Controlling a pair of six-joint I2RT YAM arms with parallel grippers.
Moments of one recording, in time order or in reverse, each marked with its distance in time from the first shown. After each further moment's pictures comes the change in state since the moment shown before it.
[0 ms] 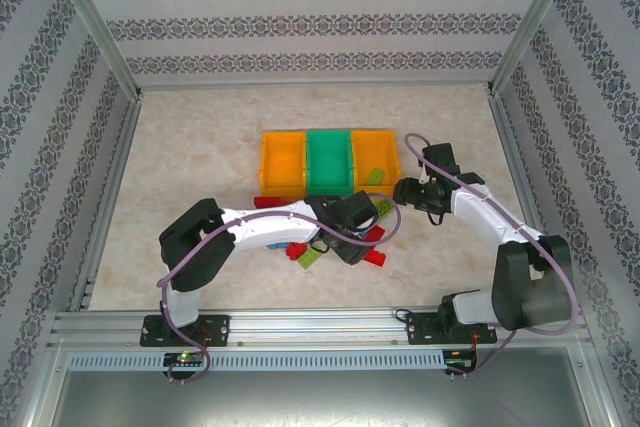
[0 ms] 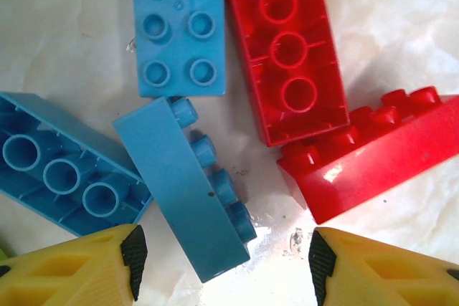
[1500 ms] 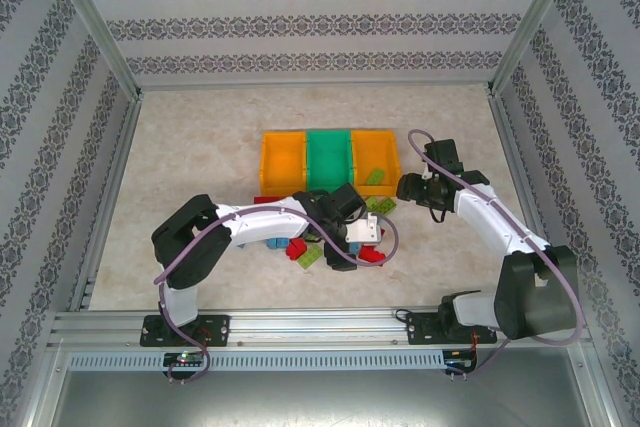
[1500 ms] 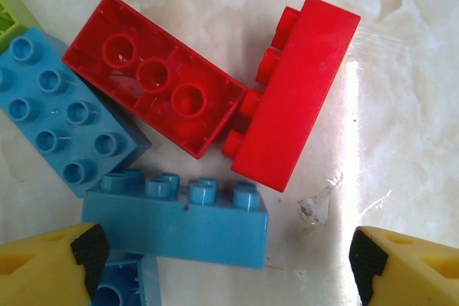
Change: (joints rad) left arm 0.071 -0.032 -0.098 0.147 0.221 0.761; right arm 0.011 -0.042 0.036 -0.044 0.045 0.008
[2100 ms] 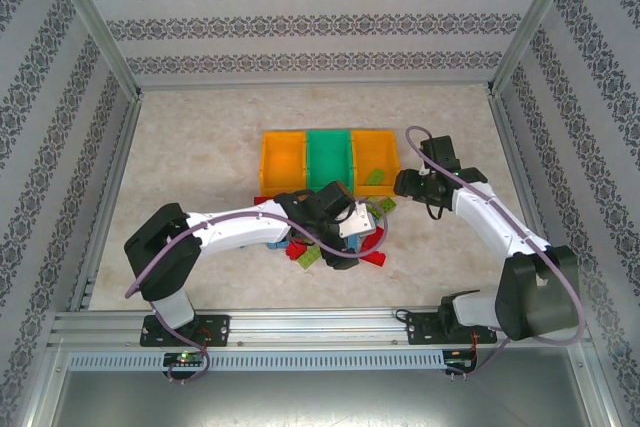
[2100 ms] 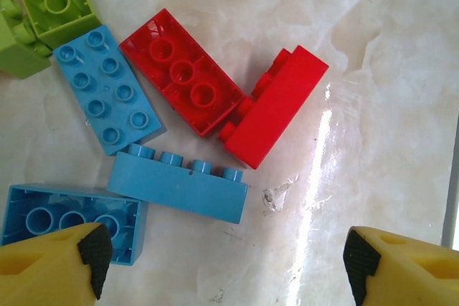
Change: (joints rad) left arm 0.000 -0.158 -0.095 0.035 0.012 -0.229; right arm 0.025 -0.010 0.026 0.001 0.024 0.034
